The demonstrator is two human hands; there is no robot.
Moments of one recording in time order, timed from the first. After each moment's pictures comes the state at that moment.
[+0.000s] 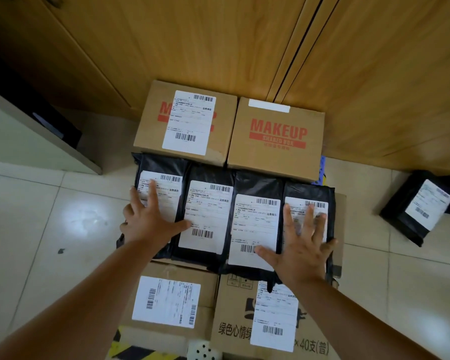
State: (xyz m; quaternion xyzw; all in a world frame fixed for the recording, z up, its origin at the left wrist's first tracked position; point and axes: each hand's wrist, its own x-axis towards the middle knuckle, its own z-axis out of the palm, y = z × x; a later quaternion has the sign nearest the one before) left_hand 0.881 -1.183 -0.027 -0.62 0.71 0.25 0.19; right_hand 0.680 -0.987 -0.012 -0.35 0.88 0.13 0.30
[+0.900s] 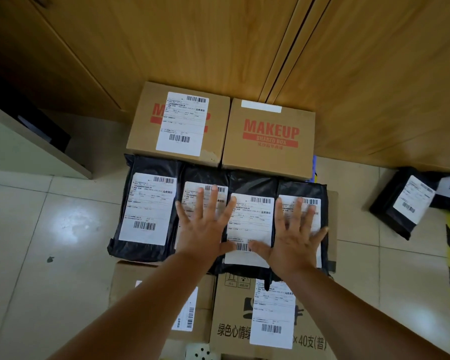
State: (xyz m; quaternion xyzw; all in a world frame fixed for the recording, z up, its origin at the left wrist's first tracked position) left_hand 0.818 -1.125 -0.023 -0.30 0.90 0.14 0.28; right_hand 0.683 -1.002 -0.016 -0.34 0.87 0.16 0.32
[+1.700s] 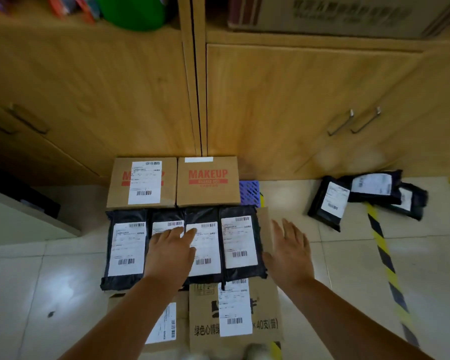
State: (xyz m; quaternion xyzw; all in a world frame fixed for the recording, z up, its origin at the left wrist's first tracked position) left_hand 0.786 -1.095 0.167 -0.31 0.93 0.14 0.15; right_hand 0.629 -0.921 0.185 -0.30 0.92 0.00 0.25
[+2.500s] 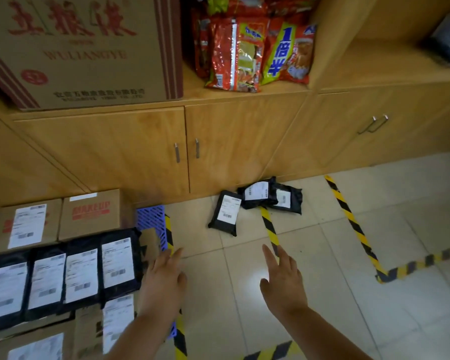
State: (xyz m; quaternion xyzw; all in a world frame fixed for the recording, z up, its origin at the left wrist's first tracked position) left_hand 0.596 -0.766 0.305 -0.35 0.88 0.31 0.11; right_hand 0.471 -0.568 0.329 -0.18 0.94 -0.03 0.27
